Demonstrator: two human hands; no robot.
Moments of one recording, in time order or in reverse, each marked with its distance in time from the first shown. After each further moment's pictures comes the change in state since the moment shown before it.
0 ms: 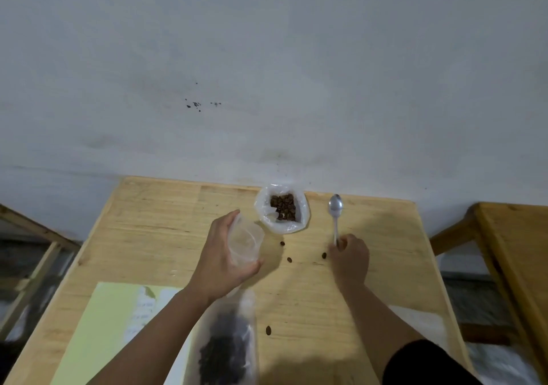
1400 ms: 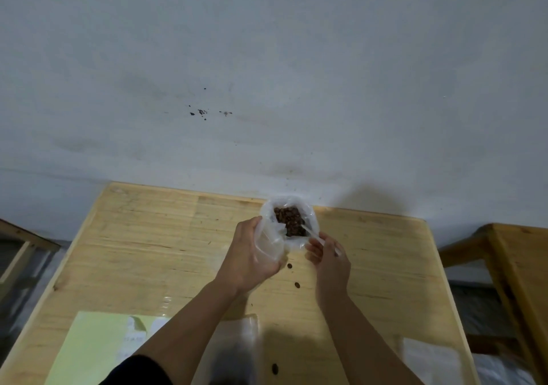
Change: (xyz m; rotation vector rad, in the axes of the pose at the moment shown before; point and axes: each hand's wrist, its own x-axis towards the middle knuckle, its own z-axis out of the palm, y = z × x) left_hand 0.066 -0.027 0.037 -0.065 -0.148 -0.163; right_hand -0.003 -0.061 0.044 1.012 -0.089 0.338
